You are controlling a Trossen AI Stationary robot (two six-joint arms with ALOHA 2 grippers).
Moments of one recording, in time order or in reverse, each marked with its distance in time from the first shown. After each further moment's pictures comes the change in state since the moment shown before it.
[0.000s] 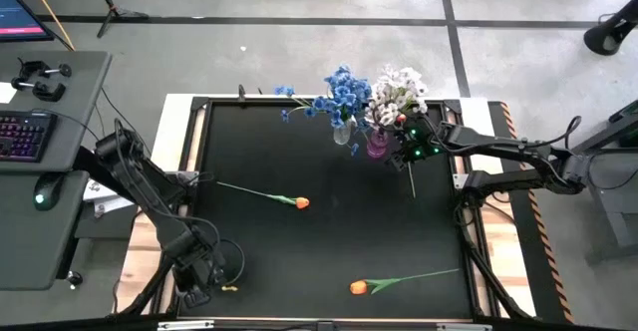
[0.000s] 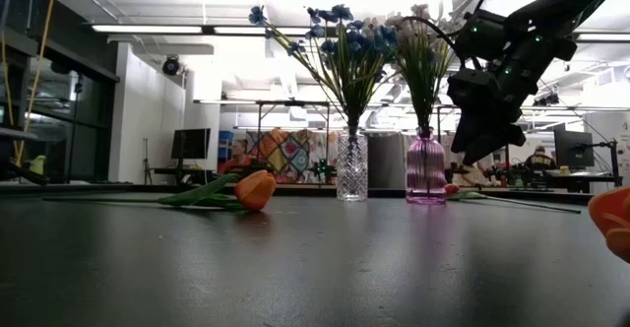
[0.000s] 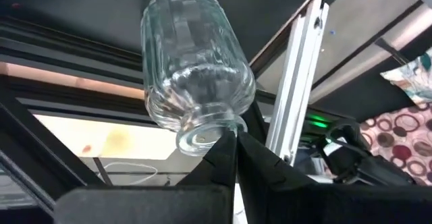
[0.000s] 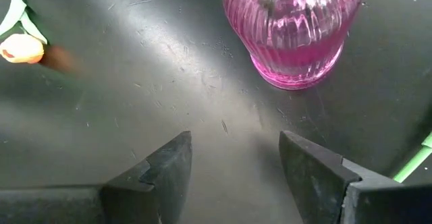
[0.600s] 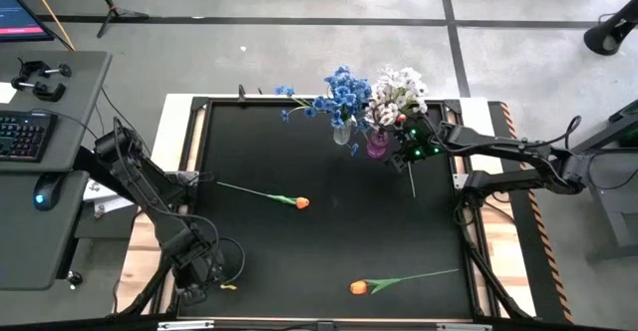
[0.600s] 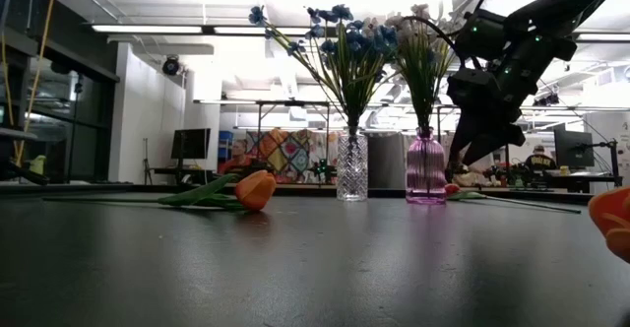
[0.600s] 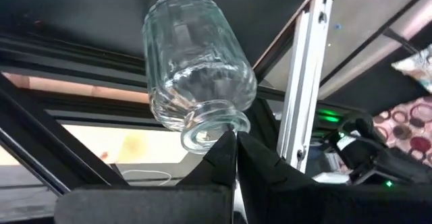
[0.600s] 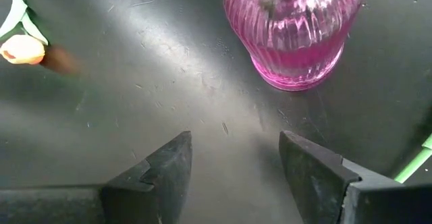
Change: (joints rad) left arm 0.001 -0.022 -0.002 -0.039 -0.012 0.087; right arm 0.000 0.000 0.000 0.004 0.000 0.000
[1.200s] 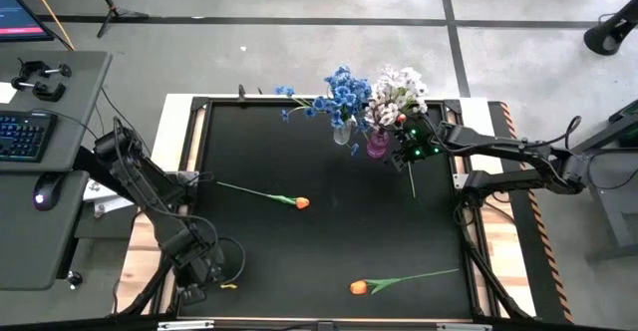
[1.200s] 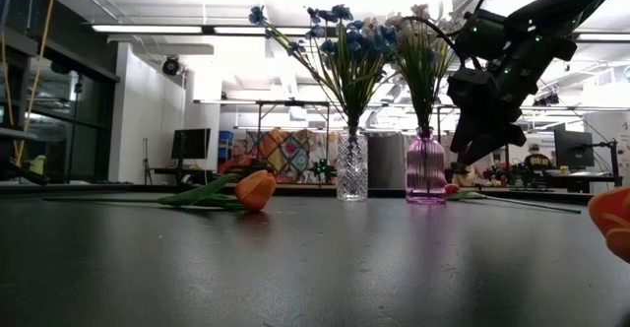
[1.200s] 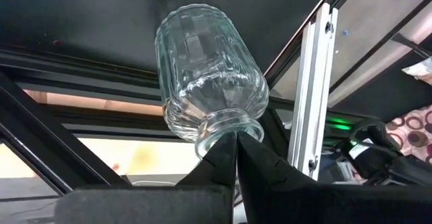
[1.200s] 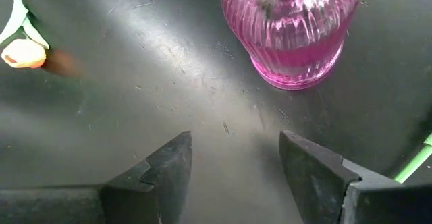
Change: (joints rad) left arm -0.008 -0.001 0.000 -0.017 -0.048 0.033; right arm 0.000 0.000 0.000 0.000 0.000 0.019
